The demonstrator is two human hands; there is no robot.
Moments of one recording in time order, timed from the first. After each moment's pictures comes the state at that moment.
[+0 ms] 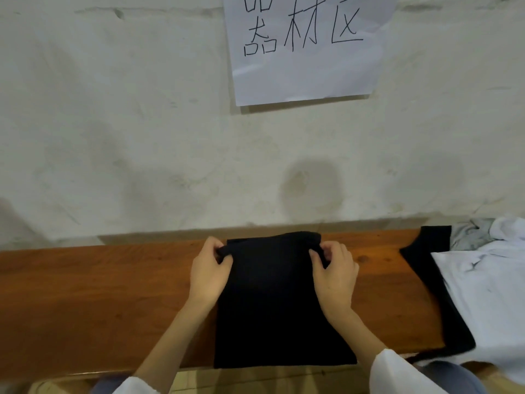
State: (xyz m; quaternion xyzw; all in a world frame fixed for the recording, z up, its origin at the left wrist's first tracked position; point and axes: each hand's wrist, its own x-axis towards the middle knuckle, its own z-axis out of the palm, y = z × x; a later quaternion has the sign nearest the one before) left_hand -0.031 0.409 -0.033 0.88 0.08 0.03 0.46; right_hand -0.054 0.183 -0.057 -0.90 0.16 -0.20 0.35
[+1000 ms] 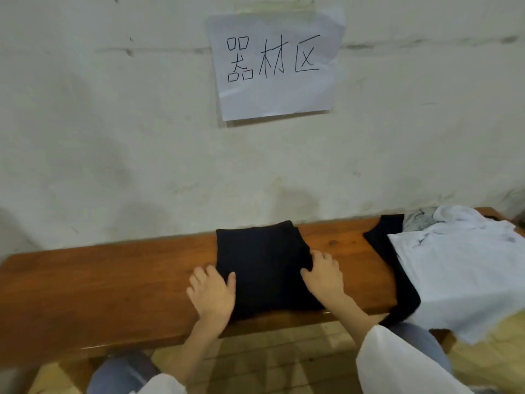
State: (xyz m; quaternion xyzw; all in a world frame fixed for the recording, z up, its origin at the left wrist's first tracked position) left_hand -0.109 0.386 -0.059 0.98 0.14 0.02 0.17; right_hand -0.112 0.162 -0.036 -0.95 0.17 0.06 0.26
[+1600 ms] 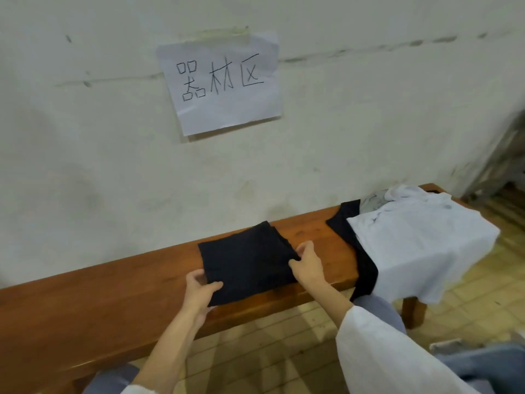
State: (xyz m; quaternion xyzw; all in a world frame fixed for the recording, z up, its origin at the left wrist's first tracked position) left_hand -0.126 0.376 -0.032 0.69 0.21 -0.14 0.68; right_hand -0.152 0.143 -0.020 -0.84 0.24 -0.01 0.48
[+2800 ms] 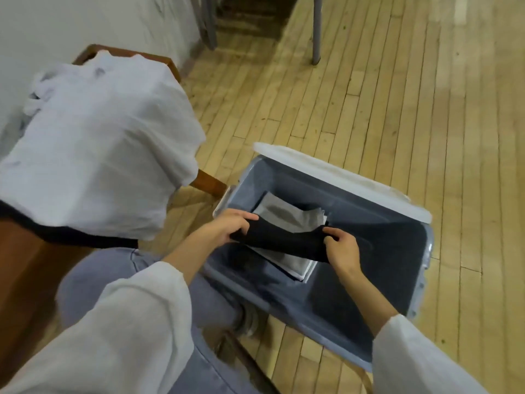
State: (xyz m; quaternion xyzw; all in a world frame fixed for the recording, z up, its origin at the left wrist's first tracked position) left_hand -0.363 -0.141 -0.168 0.75 -0.21 -0.60 0.17; right_hand -0.602 -0.156 -0.206 -0.48 0.70 -0.17 0.50
